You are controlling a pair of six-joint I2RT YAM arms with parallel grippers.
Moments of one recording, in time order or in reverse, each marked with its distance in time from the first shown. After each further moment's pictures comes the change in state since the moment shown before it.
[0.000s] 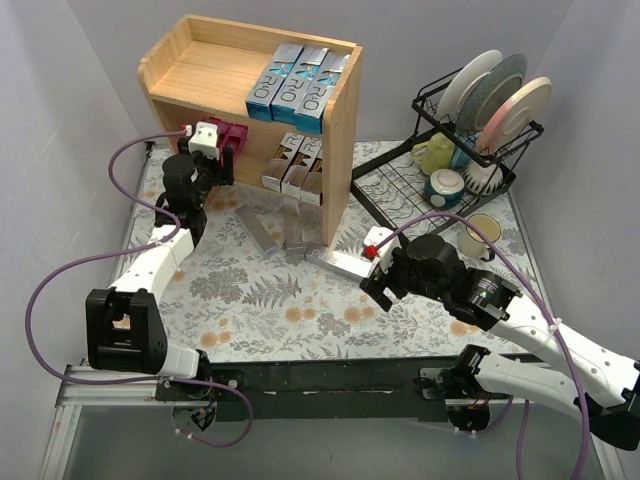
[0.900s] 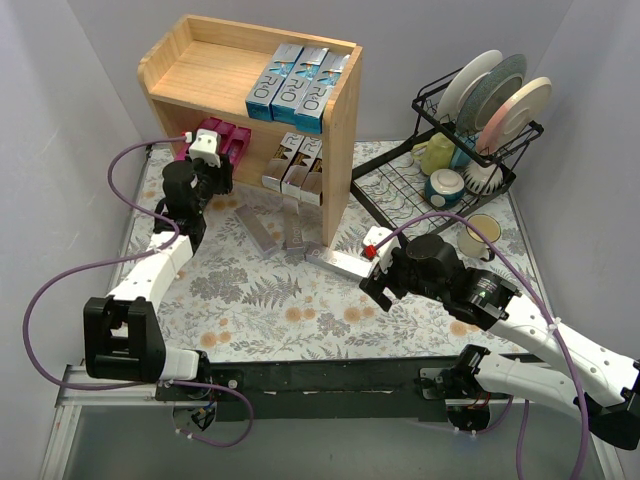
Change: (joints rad) left arm 0.000 -0.050 -0.047 -0.043 0.069 -0.066; right arm 0.000 0.003 0.000 0.000 0.000 0.000
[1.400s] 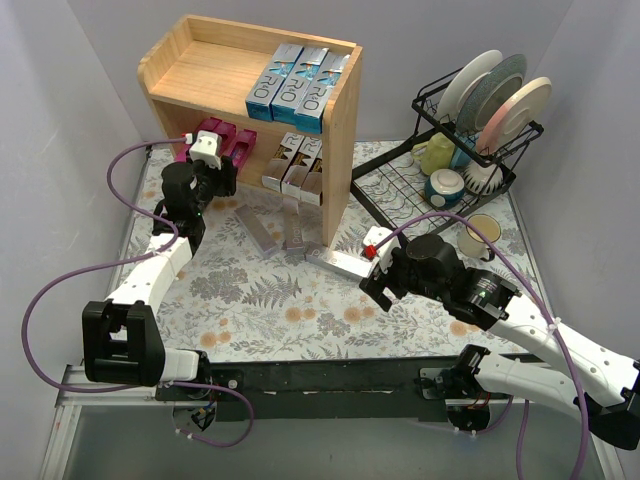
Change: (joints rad) left arm 0.000 -0.014 -0.006 -0.015 0.047 -0.018; right arm 0.000 0.000 0.000 0.000 0.000 0.000
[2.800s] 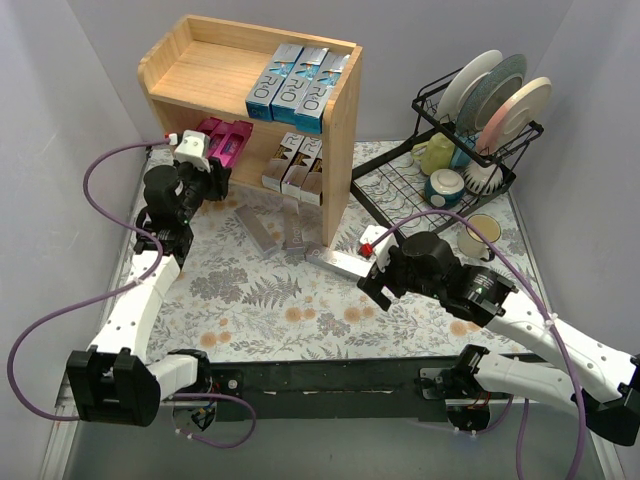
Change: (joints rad) left arm -0.005 -0.214 0.036 -0.223 0.036 -0.041; right arm 0.002 0.035 0.030 -0.028 0.012 0.000
